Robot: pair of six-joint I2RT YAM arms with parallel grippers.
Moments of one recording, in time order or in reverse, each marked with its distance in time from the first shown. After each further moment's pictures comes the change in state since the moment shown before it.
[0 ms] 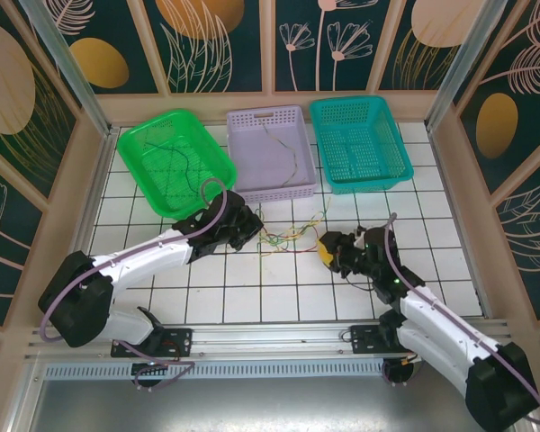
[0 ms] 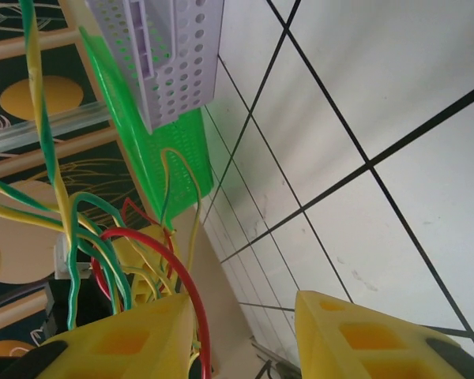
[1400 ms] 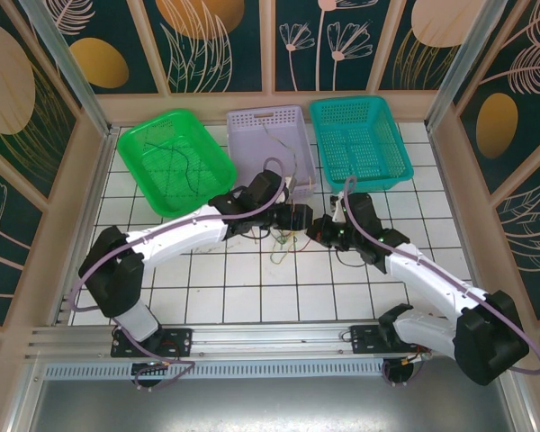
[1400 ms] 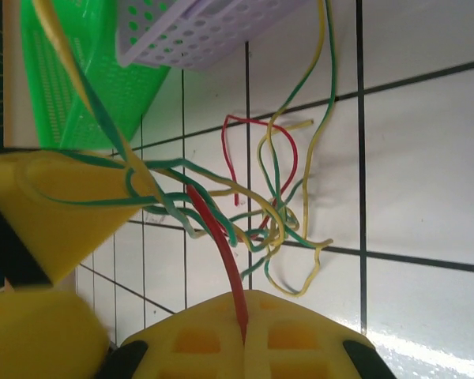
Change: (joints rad) left arm -0.120 0.267 0.419 -0.168 0.081 0.630; right arm 0.045 0.312 0.381 -0.298 0.032 -0.716
